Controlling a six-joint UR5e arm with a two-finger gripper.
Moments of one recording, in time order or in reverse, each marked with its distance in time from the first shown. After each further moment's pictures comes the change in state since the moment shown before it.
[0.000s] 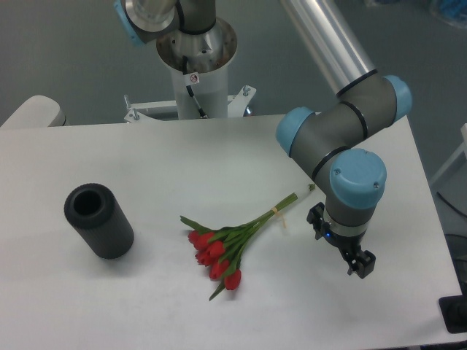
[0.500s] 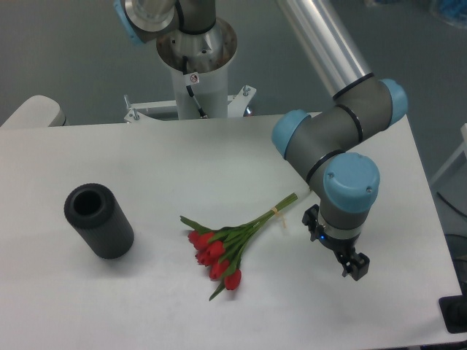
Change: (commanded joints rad) arm -0.025 -0.002 -0.015 0.002 0.003 -0.017
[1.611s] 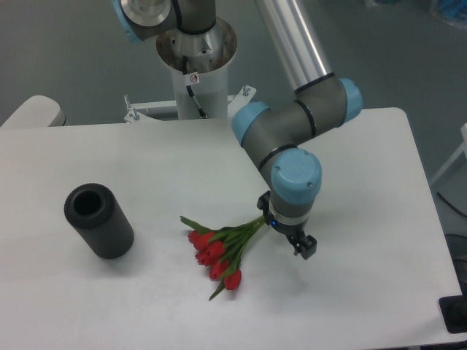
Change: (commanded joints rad) arm -0.081 0.133 -0.337 0.058 0.000 -0.123
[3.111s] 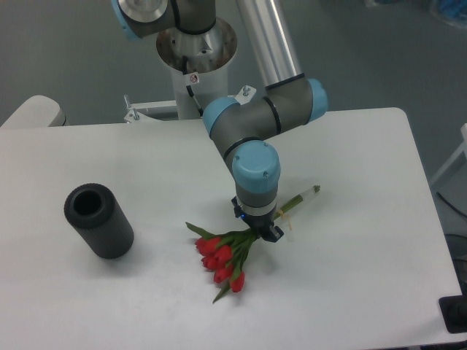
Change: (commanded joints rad) arm -0.019 0.028 0.003 0.140 0.006 -0.121
